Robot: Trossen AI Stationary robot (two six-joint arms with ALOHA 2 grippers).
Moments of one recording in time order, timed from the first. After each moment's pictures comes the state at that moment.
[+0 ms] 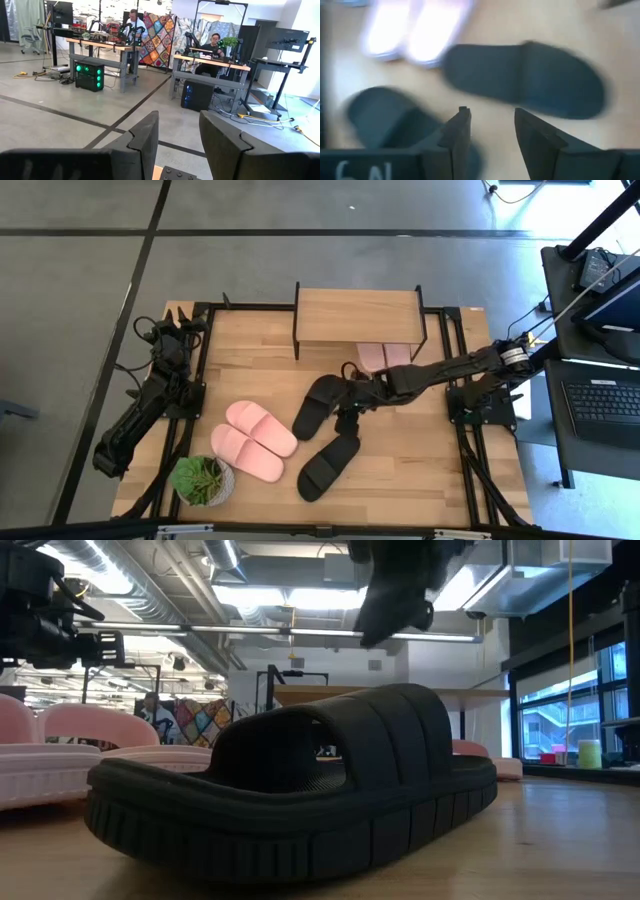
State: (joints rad) left arm 1.07 0.01 0.01 0.06 -0.80 -0.13; right arm 0.20 1.67 1.33 -0.61 0.10 0.47
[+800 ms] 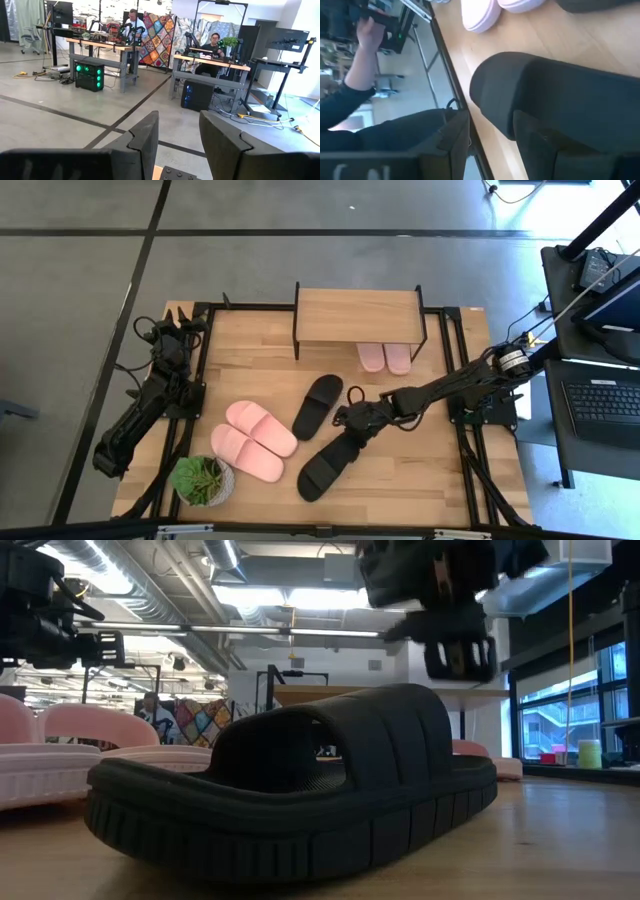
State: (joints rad) left arm 1.07 0.01 0.01 0.06 -0.80 -0.13; right arm 0.28 1.68 0.99 0.05 -0.28 1.13
